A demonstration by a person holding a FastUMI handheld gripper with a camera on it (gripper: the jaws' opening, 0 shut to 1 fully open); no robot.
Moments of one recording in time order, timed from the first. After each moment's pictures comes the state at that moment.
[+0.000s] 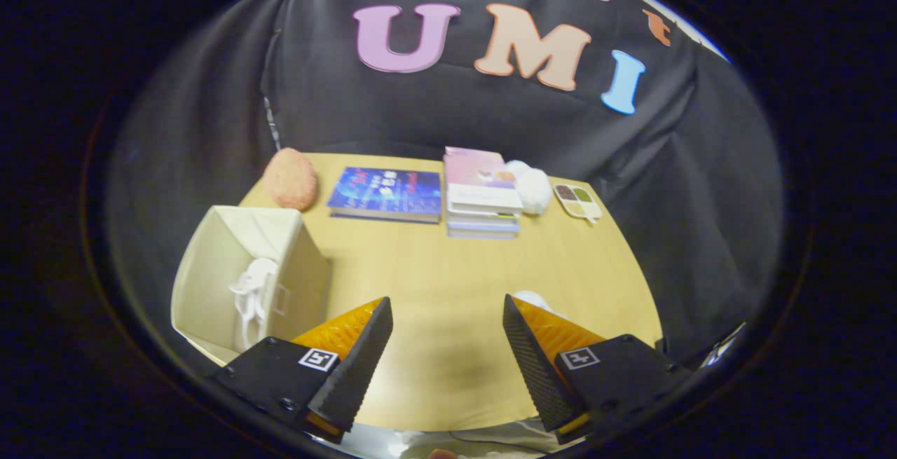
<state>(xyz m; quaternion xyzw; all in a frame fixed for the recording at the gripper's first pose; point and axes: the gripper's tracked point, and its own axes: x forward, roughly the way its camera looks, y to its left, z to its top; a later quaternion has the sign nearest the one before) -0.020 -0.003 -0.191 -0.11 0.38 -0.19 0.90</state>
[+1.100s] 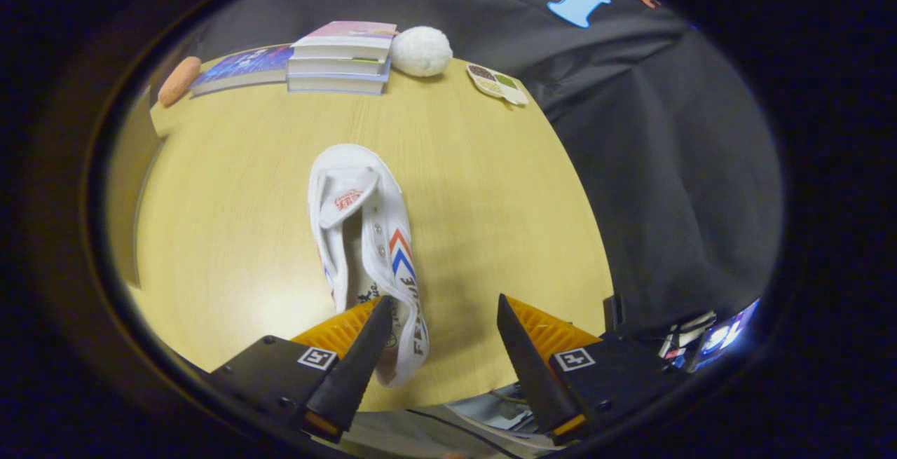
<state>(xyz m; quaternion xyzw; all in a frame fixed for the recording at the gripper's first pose) -0.123 -0.224 -0.327 -0.15 0.52 -0.29 0.79</state>
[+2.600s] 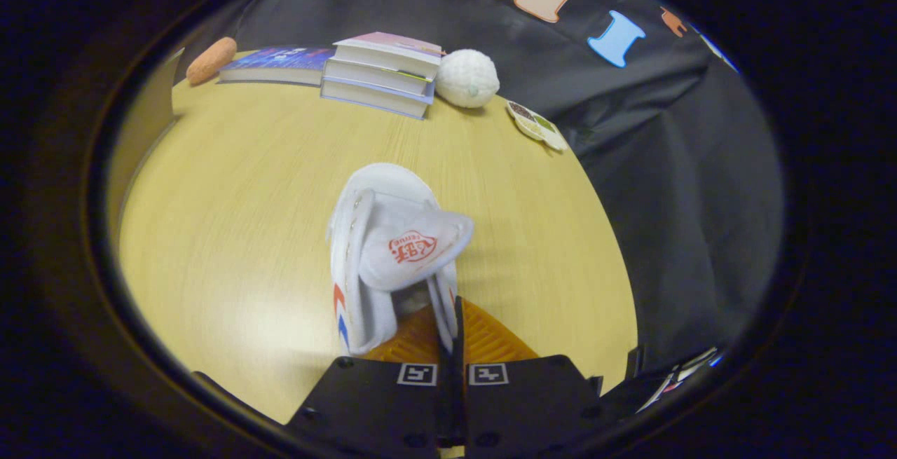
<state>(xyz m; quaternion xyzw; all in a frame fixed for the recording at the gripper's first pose) -0.060 -0.224 -0.366 -0.21 0.43 -0.23 0.85</state>
